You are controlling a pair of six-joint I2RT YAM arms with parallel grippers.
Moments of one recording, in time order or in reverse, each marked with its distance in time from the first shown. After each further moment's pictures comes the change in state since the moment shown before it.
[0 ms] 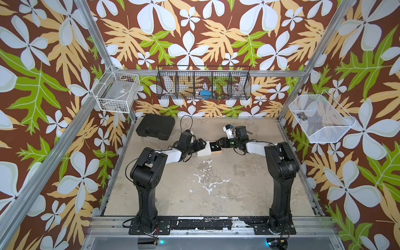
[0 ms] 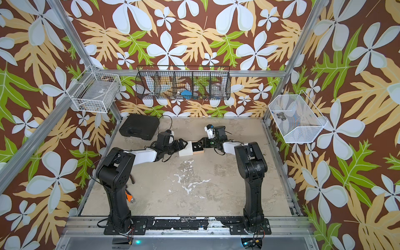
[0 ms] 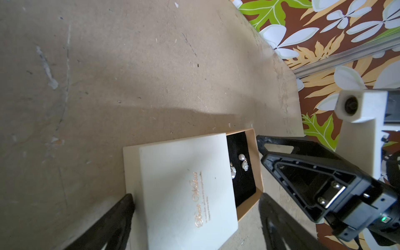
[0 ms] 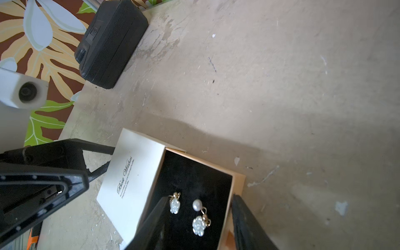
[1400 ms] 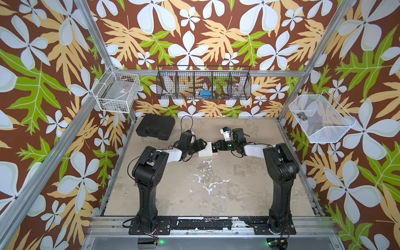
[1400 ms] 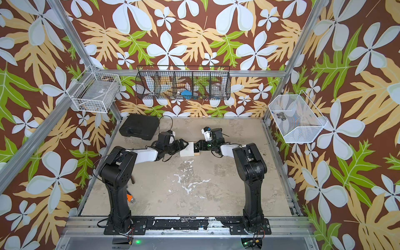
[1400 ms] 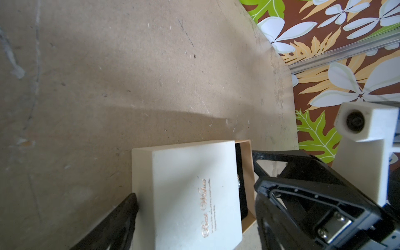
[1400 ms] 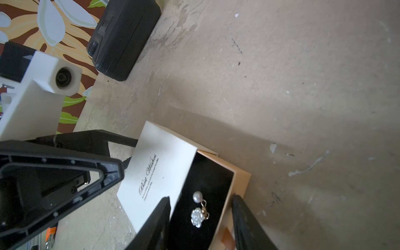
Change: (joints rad) left arm 0.002 0.032 0.016 0.012 0.060 -0.026; right arm 0.055 -0.028 -0.055 0.054 -0.003 0.077
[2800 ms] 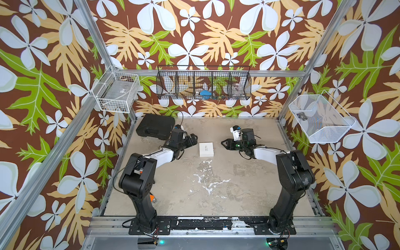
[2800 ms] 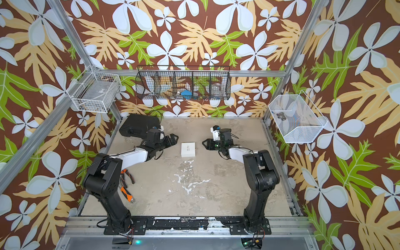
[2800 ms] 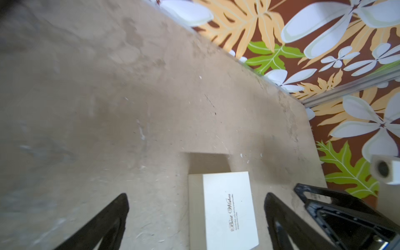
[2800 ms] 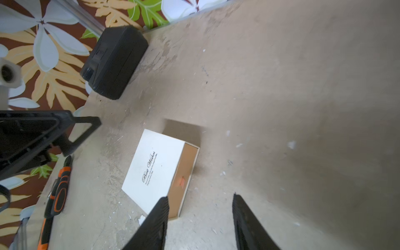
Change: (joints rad) left arm 0.093 -0.277 -0.135 -0.042 -0.259 0.172; right arm -0.091 -0.276 -0.210 0.020 0.134 -0.021
